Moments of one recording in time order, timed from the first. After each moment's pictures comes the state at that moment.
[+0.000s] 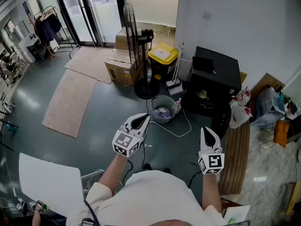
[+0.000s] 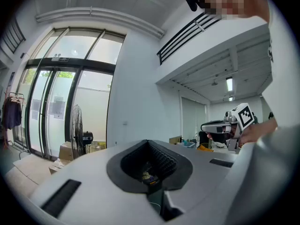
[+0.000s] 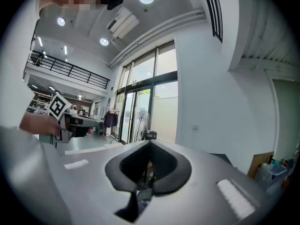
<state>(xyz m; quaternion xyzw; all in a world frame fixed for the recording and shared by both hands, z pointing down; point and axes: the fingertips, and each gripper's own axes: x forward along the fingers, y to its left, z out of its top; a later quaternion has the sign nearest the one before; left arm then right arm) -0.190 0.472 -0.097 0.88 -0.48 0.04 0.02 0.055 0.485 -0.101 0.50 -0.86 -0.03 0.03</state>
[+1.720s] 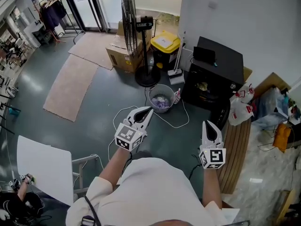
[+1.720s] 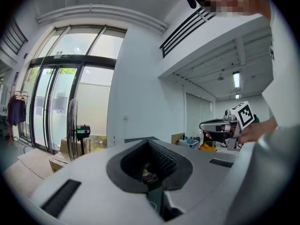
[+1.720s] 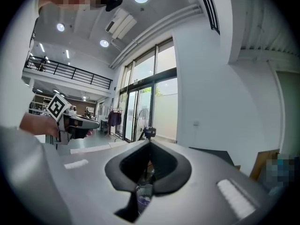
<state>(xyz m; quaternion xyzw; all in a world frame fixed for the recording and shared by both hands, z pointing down) -0.093 0.463 -0.066 0.86 -0.51 0.05 0.04 0.143 0.457 -0.076 0.47 -0.88 -0.02 0.03</state>
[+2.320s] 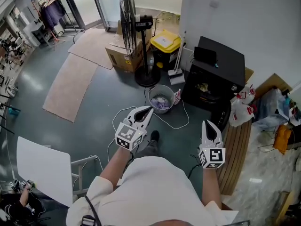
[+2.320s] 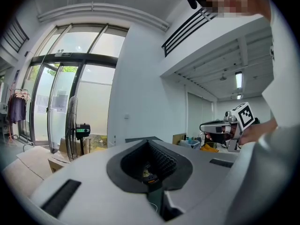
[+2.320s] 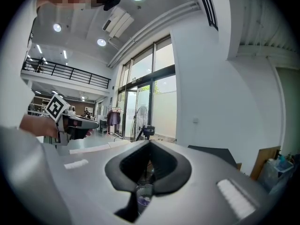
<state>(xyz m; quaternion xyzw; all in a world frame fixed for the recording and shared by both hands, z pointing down) -0.093 0.430 -0.053 0.86 -0.51 0.05 0.05 0.143 0.423 -0.059 0.47 -0.88 -0.01 0.03</state>
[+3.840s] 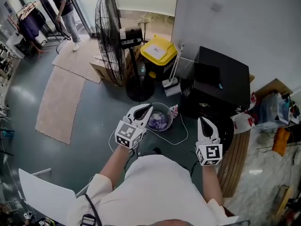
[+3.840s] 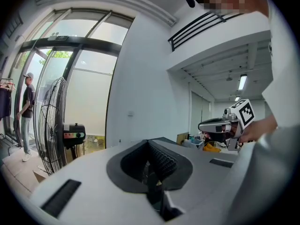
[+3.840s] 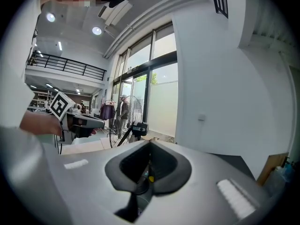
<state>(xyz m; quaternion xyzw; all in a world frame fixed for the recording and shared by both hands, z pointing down) -0.176 0.098 -0.039 0.88 -0.47 0.06 0.07 0.036 0.111 -0.052 0.48 -0.87 0.00 0.08</state>
